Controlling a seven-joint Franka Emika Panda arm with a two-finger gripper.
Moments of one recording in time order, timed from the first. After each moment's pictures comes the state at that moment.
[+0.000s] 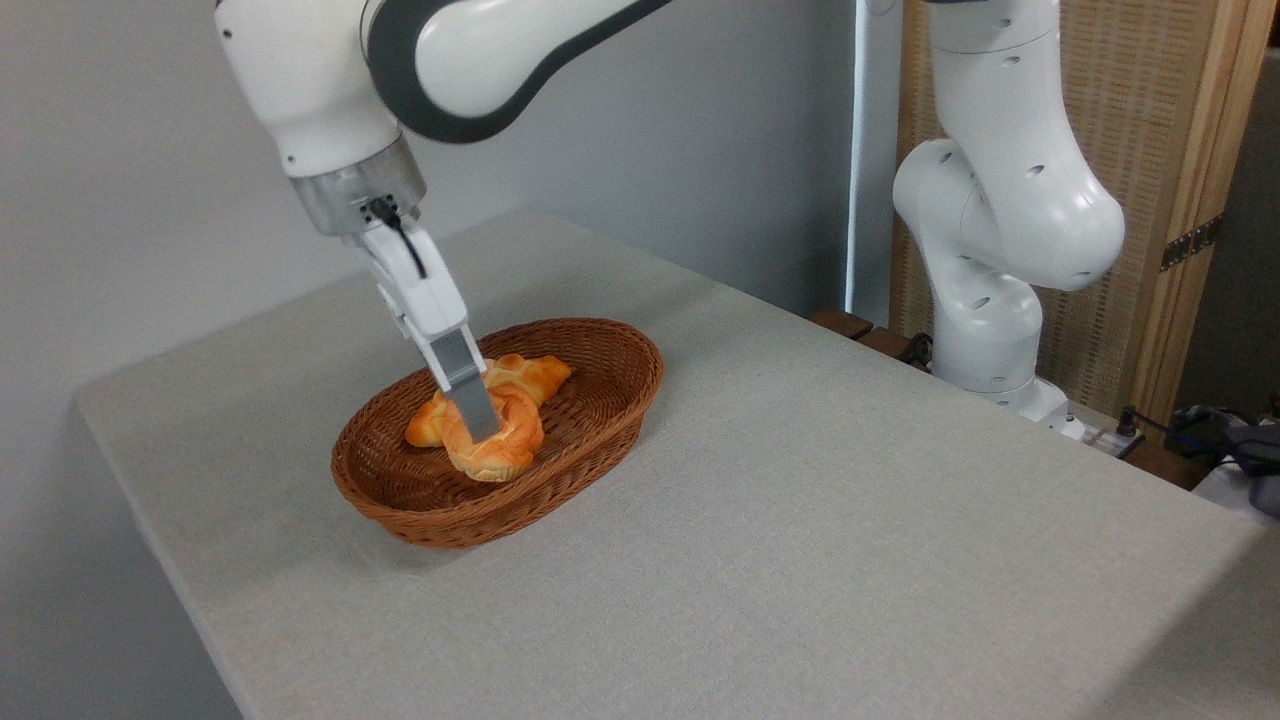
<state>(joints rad) -0.16 0.17 -0.11 -1.63 0.06 1.67 0.66</state>
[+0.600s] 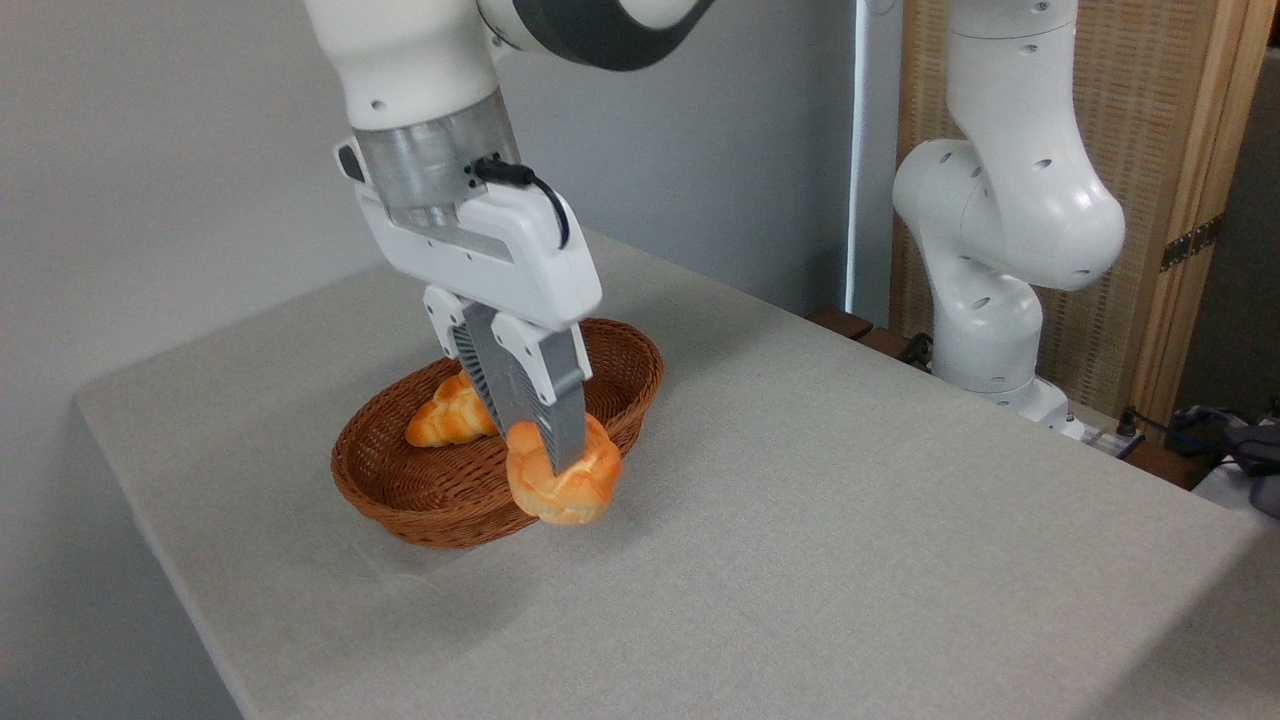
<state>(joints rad) -0.16 0.08 0.14 -1.64 0.05 1.66 0.67</state>
